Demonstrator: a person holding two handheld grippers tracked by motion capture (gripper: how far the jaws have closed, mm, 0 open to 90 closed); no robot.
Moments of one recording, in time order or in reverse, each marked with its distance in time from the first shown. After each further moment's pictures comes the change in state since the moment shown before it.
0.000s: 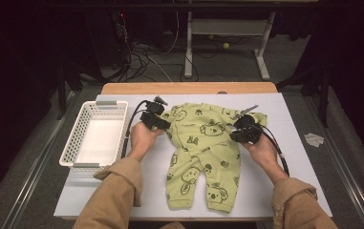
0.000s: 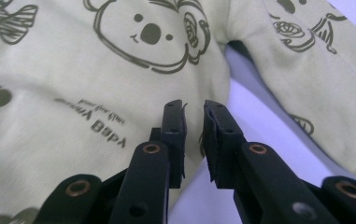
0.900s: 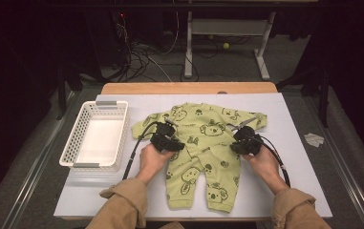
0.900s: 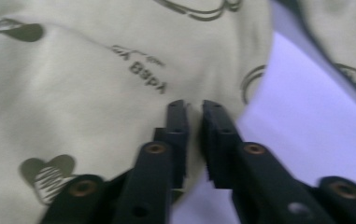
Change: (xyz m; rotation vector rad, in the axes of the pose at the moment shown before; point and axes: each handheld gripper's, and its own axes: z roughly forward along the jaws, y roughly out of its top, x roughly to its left) left arm -0.051 -0.041 0.019 0.003 -0.123 0.040; right arm 0.023 -0.025 0.000 0.034 0.003 -0.015
